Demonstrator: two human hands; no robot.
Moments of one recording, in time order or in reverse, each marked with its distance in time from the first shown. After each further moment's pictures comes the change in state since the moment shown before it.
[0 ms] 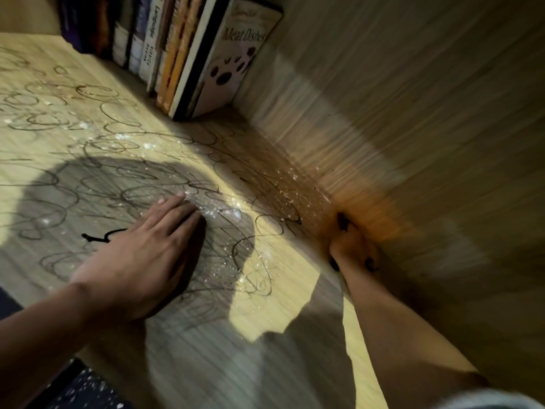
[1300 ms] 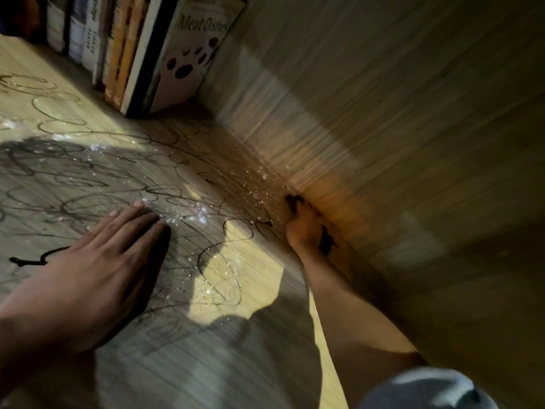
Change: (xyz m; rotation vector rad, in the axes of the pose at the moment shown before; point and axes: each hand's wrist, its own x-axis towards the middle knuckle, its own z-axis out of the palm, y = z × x) left_hand 0.000 -0.011 0.020 -0.139 0.065 0.053; right_hand 0.011 -0.030 0.011 -0.038 -0.063 -0.280
